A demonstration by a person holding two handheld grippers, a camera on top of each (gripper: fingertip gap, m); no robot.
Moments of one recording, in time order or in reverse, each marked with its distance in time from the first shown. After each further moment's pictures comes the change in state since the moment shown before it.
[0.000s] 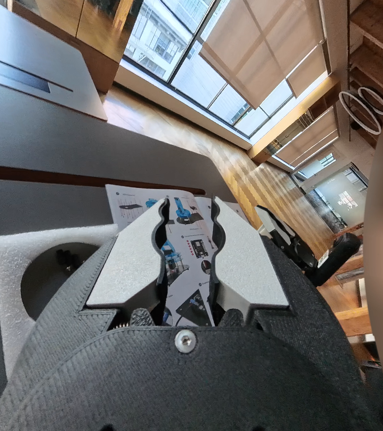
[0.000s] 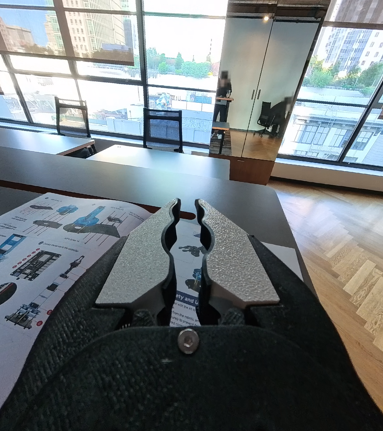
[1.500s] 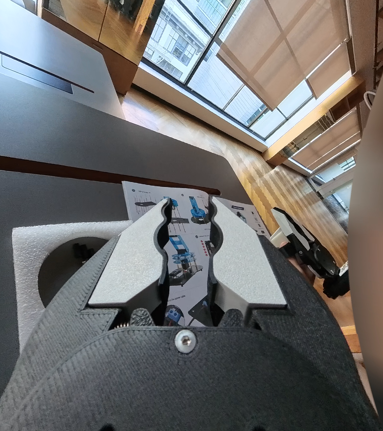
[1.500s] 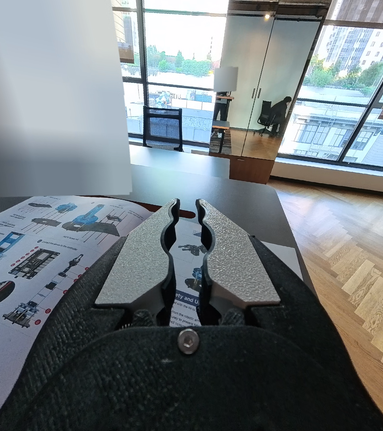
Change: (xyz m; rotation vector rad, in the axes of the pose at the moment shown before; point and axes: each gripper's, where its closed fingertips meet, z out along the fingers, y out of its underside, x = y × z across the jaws) left arm -0.016 0.005 0.003 0.010 -0.070 0.009; right arm -0.001 0.002 0.000 -0.005 -0.001 -0.006
